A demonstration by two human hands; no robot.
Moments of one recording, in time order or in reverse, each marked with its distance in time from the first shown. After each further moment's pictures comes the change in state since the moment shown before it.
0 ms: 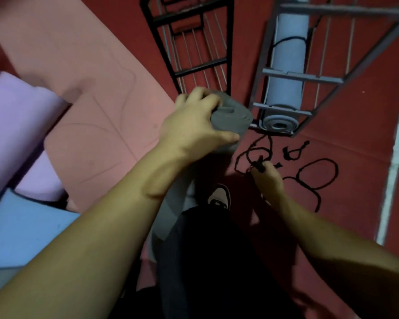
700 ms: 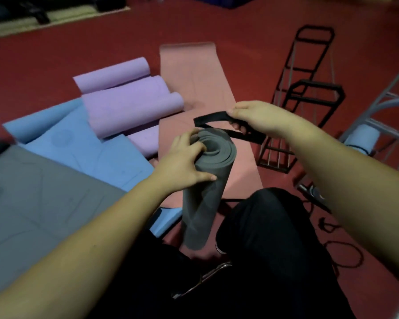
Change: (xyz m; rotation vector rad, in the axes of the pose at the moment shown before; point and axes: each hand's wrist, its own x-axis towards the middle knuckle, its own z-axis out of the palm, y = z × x) left_hand -0.341 -0.081 -0.095 -0.023 0.440 -0.213; right_hand -0.294 -0.316 0.020 -0.388 -0.671 -0.965
